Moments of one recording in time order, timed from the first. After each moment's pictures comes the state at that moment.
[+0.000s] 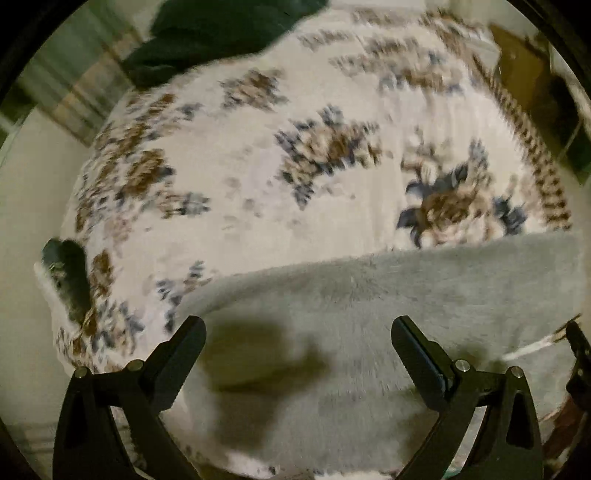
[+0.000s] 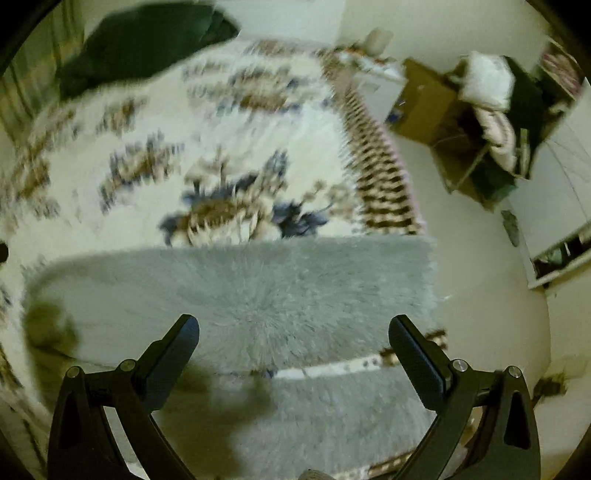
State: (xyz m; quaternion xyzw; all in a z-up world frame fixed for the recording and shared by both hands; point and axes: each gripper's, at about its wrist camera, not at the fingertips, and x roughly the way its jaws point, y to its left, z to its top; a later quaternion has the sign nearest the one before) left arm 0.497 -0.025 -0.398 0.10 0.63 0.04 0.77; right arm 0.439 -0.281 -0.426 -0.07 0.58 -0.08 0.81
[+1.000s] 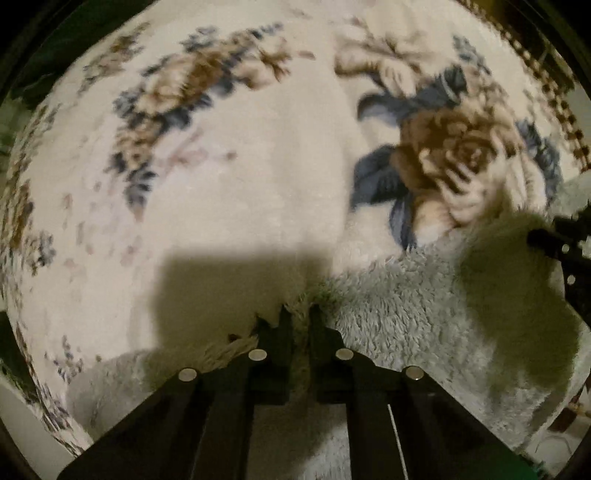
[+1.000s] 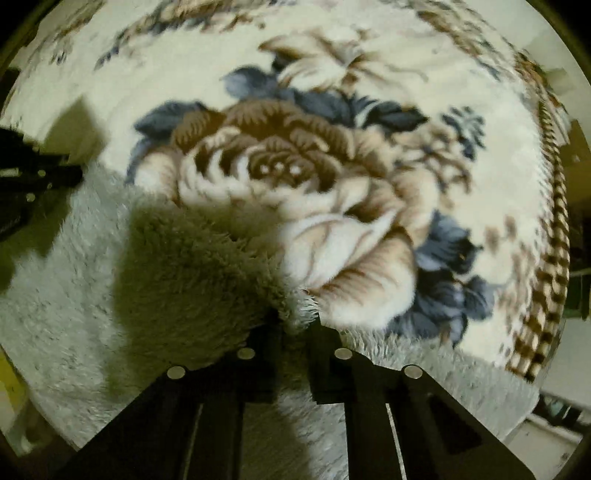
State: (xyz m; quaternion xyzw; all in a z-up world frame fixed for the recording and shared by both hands) left arm 0.573 -0.081 -0.550 0.12 0.67 -0.08 0.73; right arm 0.568 -0.269 -0.615 -0.19 0.66 0.12 0.71
